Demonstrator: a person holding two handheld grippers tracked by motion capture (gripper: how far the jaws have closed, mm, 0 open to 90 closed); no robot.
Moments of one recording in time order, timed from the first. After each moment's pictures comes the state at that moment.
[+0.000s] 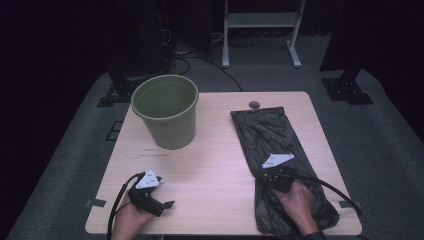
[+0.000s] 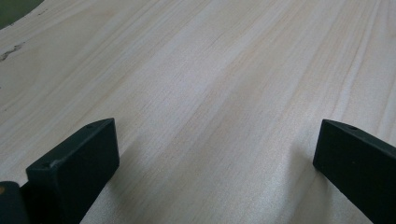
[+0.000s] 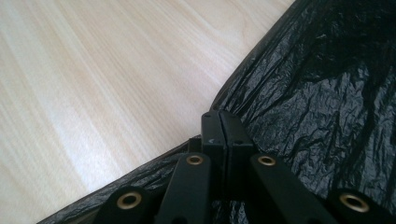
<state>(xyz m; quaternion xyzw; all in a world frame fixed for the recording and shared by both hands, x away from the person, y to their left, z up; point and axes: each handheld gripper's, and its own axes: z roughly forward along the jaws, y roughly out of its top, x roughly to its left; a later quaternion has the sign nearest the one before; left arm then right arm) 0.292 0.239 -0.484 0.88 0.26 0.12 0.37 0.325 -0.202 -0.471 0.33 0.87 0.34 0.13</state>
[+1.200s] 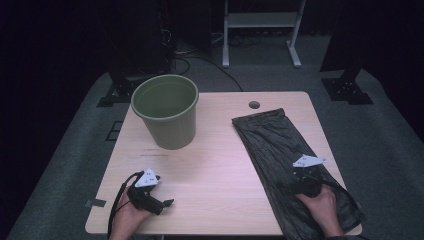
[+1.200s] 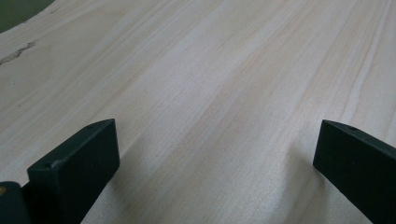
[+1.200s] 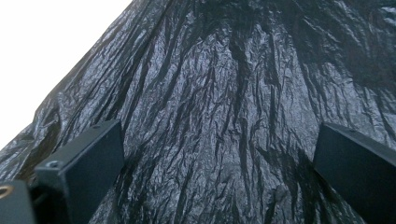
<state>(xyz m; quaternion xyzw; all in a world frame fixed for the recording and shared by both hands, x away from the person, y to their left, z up) 0.295 0.243 -0.480 0.88 0.28 0.12 0.38 0.320 -0.281 -0.486 0.42 0.82 0.34 0.18</state>
